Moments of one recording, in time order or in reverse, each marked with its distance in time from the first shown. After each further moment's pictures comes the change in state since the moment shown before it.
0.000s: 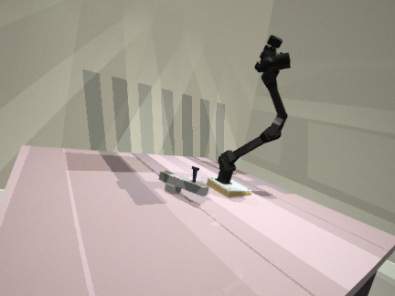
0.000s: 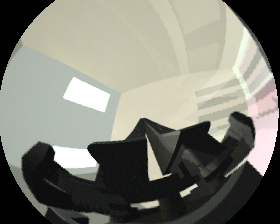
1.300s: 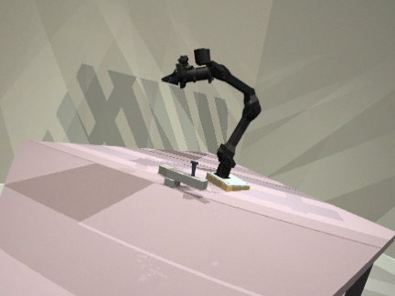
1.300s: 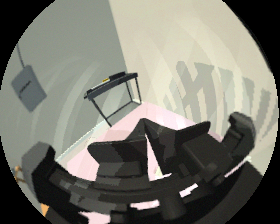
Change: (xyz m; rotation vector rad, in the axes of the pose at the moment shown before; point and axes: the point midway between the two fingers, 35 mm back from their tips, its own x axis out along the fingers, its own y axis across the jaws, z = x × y) arm -0.370 -0.130 -0.369 -0.704 1.976 0.403
